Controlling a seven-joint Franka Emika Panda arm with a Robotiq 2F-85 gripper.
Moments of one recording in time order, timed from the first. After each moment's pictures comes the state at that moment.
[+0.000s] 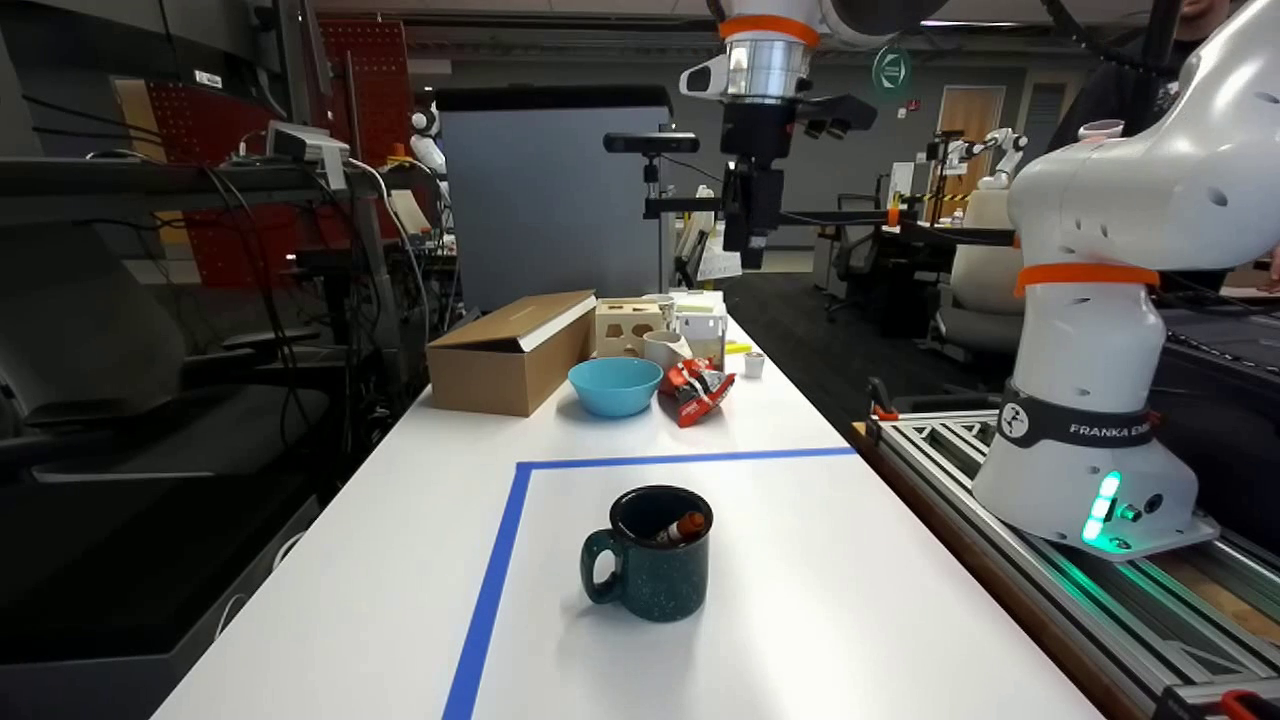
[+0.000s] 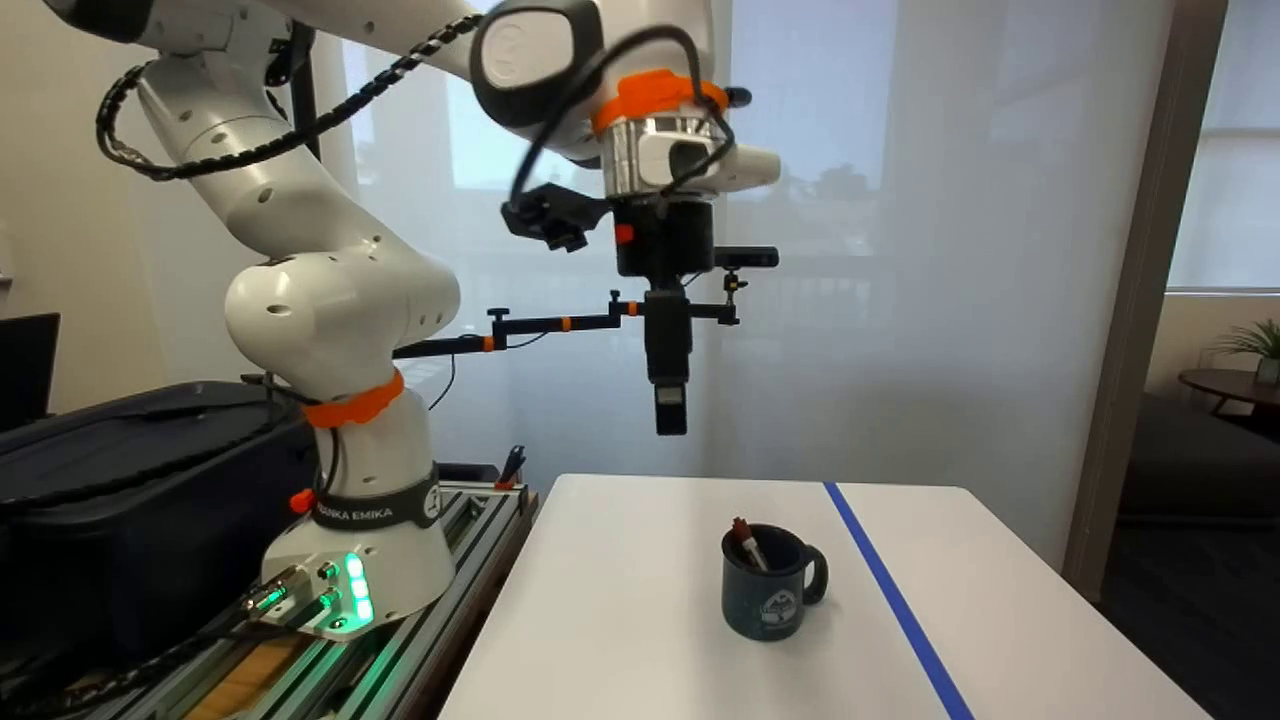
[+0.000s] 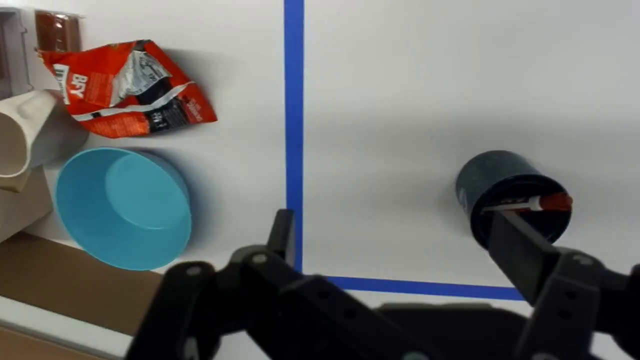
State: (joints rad) arm -0.15 -0.71 -0.17 -2.73 -0.21 2.13 -0.23
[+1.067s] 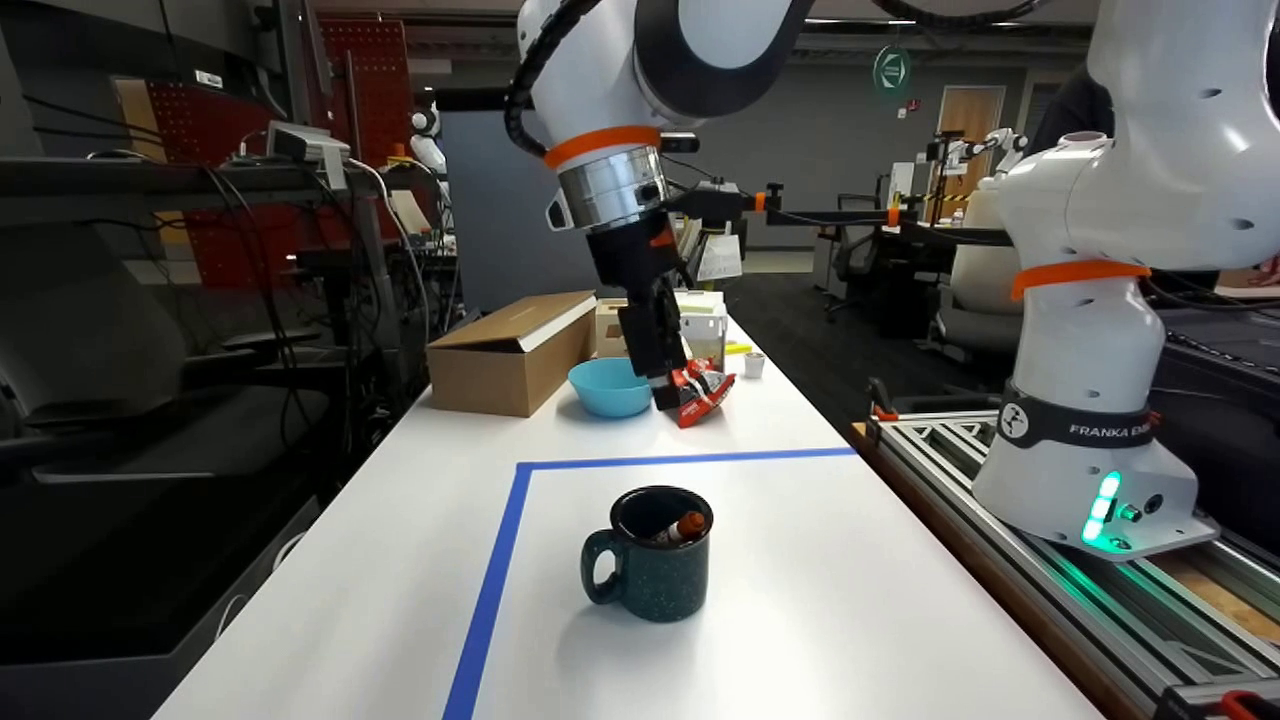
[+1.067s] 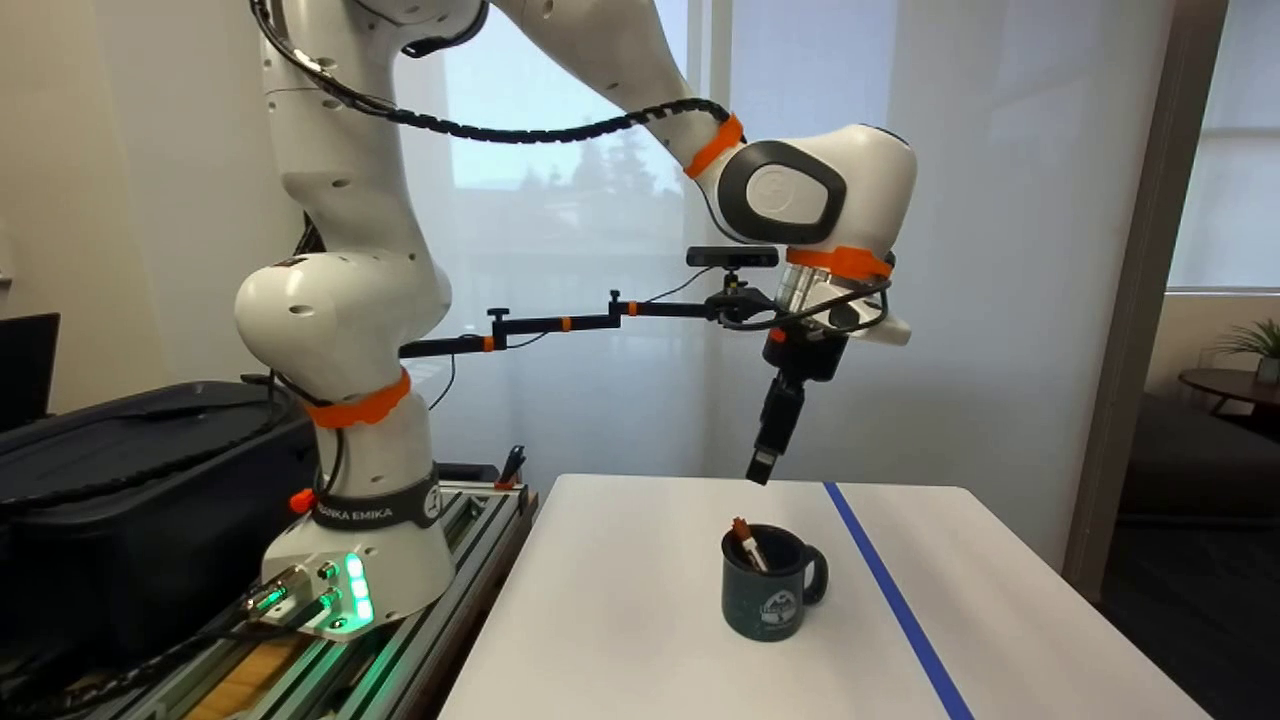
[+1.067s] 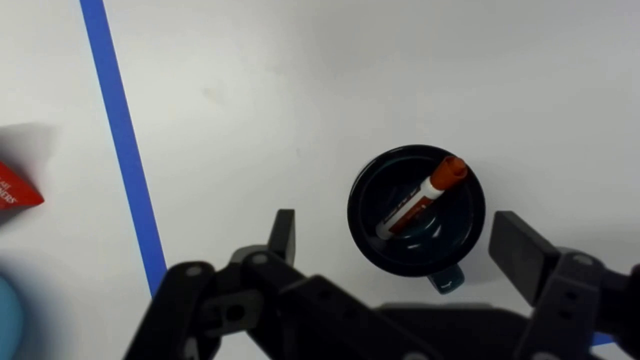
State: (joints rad) arm -0.01 -0.05 0.03 -2.35 -0.01 2.05 0.21
